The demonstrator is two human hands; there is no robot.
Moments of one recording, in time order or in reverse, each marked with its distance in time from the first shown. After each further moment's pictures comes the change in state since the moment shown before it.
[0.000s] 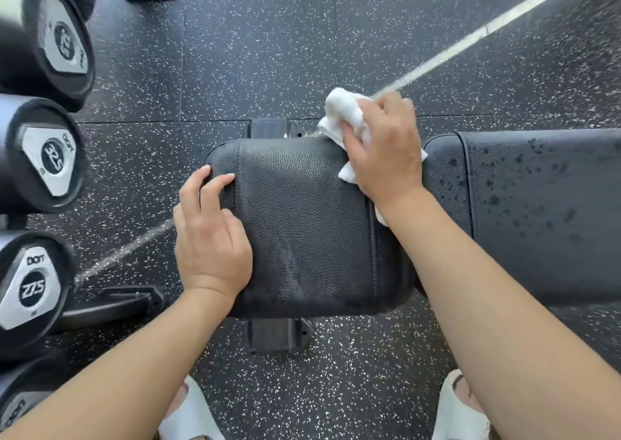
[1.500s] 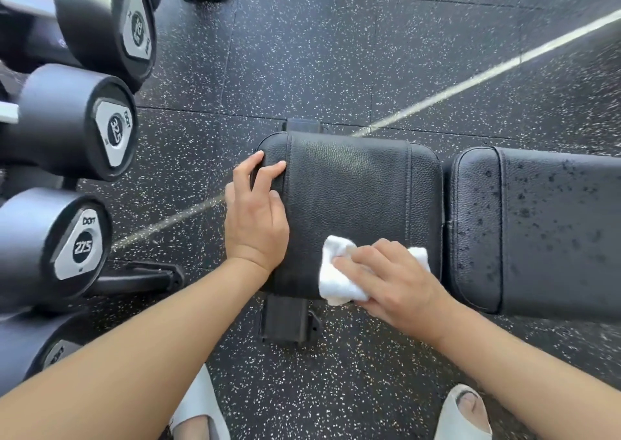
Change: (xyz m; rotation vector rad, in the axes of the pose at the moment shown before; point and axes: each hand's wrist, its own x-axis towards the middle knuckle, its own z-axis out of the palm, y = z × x) left_hand 0.001 -0.002 -0.010 -0.076 -0.049 -0.004; right_hand -0.150 -0.022 -0.052 0.124 -0.432 -0.753
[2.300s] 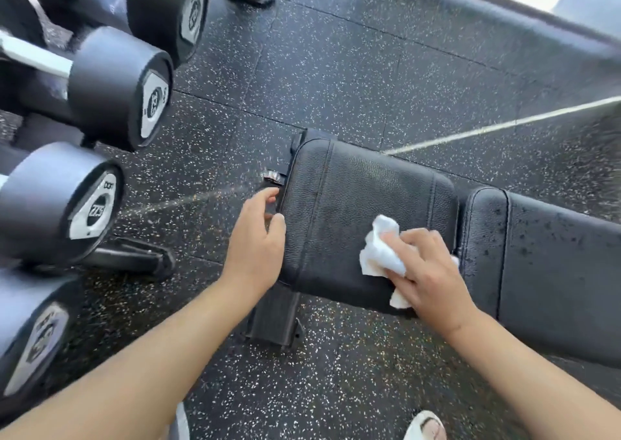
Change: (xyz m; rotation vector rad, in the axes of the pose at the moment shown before) left_hand -0.039 -0.037 -0.030 -0.455 -0.115 -0.312; right_hand 0.010 0.020 -0.008 -0.023 0.052 0.241
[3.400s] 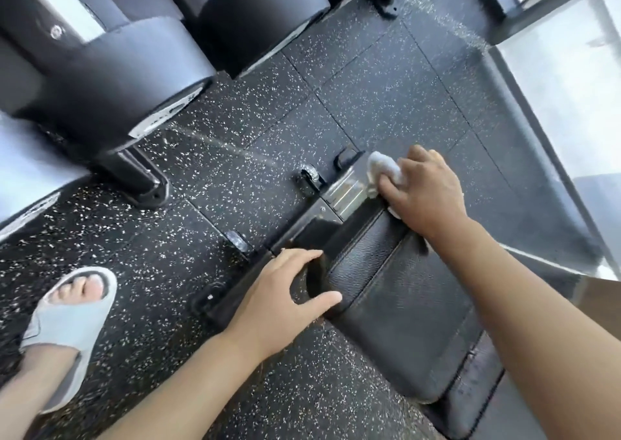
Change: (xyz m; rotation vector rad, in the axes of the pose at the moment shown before) left_hand -0.061 -0.080 0.008 -0.321 -0.025 -0.100; right_hand 0.266 -0.060 0.054 -0.380 -0.367 -0.131
